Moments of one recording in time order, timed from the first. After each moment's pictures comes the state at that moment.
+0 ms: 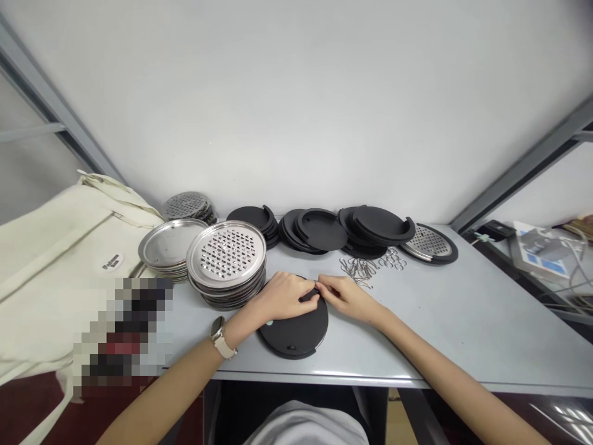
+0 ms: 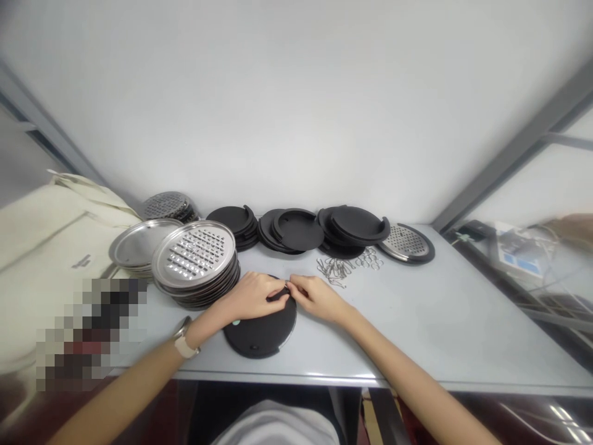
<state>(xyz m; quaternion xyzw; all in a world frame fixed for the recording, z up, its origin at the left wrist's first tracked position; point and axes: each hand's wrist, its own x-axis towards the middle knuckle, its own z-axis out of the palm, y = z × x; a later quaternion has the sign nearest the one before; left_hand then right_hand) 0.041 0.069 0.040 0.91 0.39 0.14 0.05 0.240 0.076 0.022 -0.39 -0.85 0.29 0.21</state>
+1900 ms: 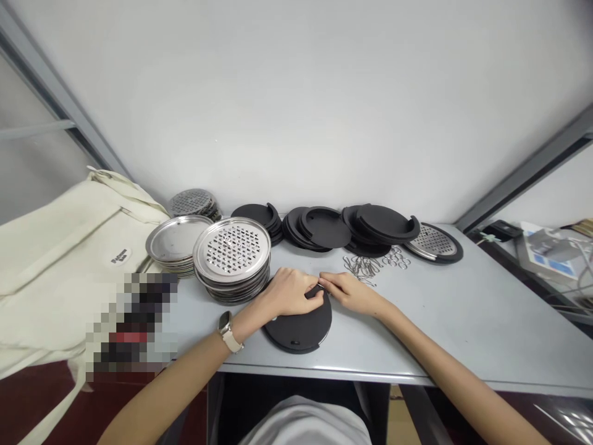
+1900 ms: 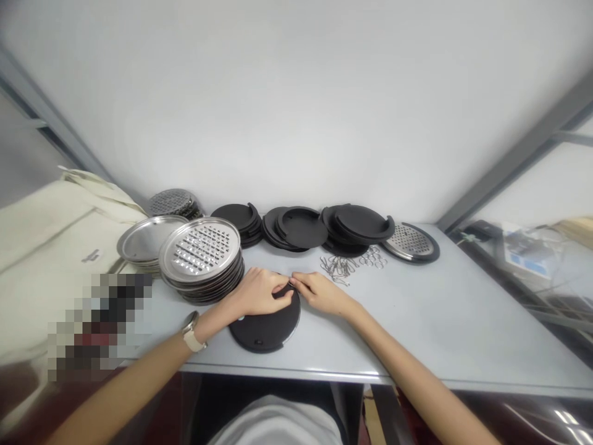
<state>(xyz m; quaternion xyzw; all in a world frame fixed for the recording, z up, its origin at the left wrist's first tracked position) 0.045 0.067 0.037 0.88 0.44 0.16 0.07 0.239 0.083 0.024 -0.37 -0.86 0.31 0.17</state>
